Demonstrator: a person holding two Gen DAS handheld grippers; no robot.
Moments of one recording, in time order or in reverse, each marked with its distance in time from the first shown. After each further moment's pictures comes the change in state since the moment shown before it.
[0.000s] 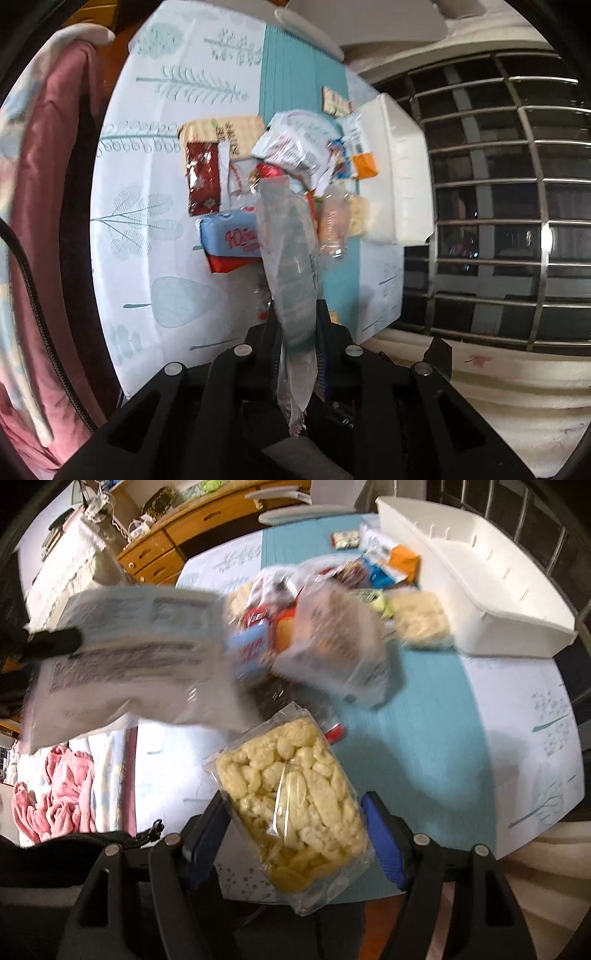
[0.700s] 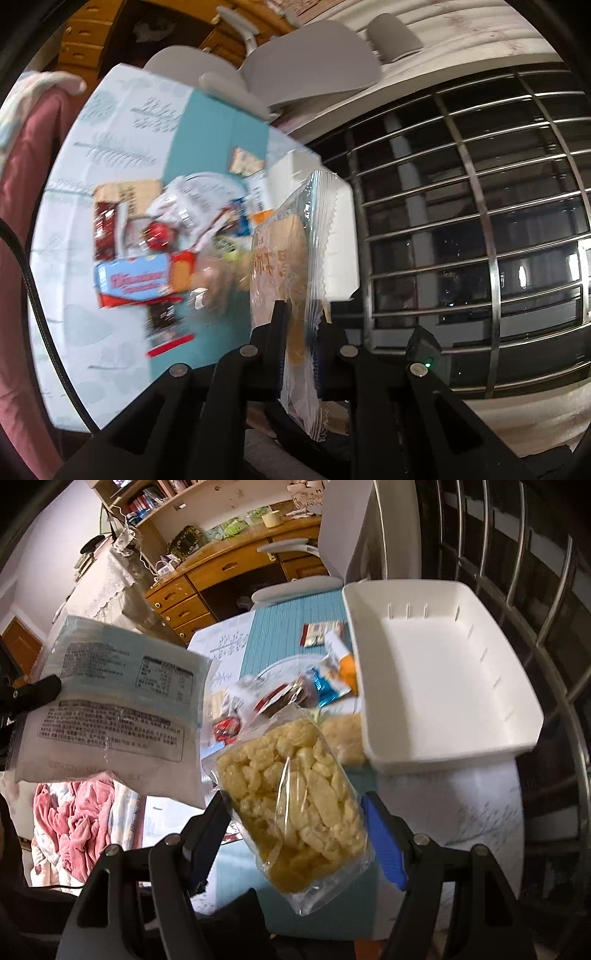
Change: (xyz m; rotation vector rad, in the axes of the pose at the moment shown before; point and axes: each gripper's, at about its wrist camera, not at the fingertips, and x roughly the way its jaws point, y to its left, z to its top) left arm -0.017 -0.149 -0.010 0.003 -0.266 -0.117; right arm -0.086 -0.099 0.095 -0.094 -0.129 0.105
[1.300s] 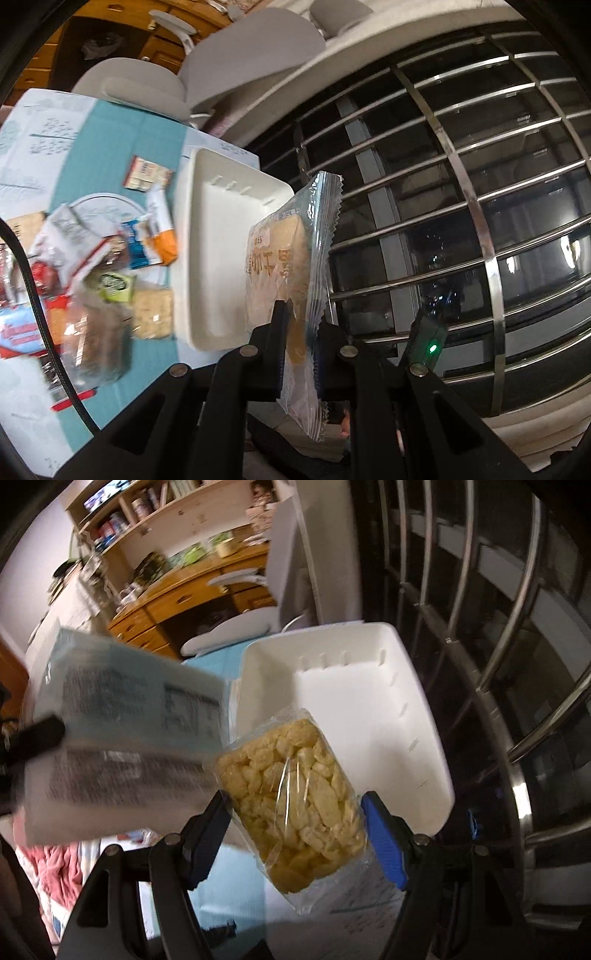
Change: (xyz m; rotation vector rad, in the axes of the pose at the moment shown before) left arm 0.142 -0.117 0.017 0.094 -0.023 -0.063; right arm -0.022 -0.123 0.074 0.051 -0.075 -0.117
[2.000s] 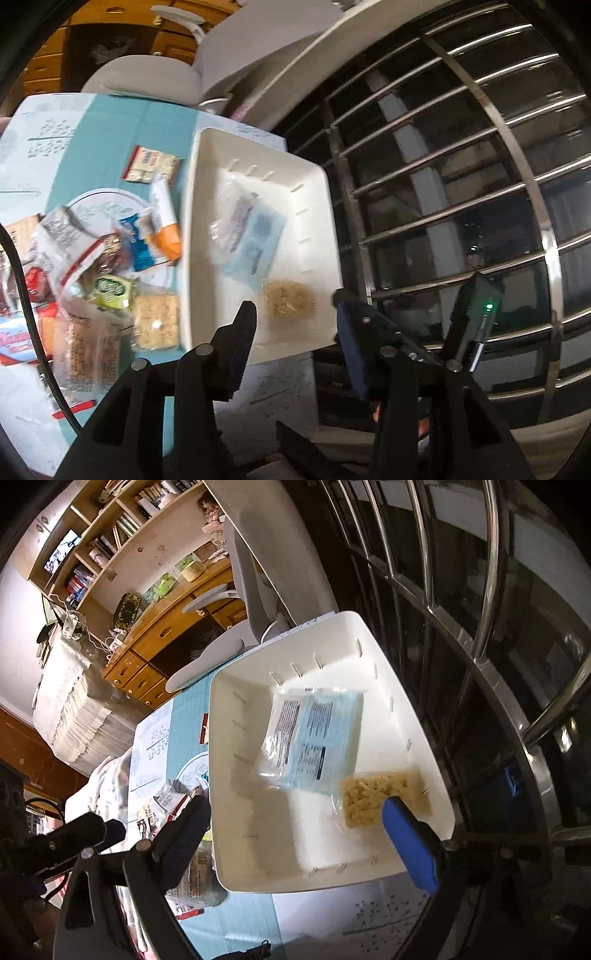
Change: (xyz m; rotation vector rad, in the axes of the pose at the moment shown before) left arm 0.066 -0.003 0.002 0.005 0.036 0.192; right arm 0.030 -0.057 0.022 0.217 0.025 0.123
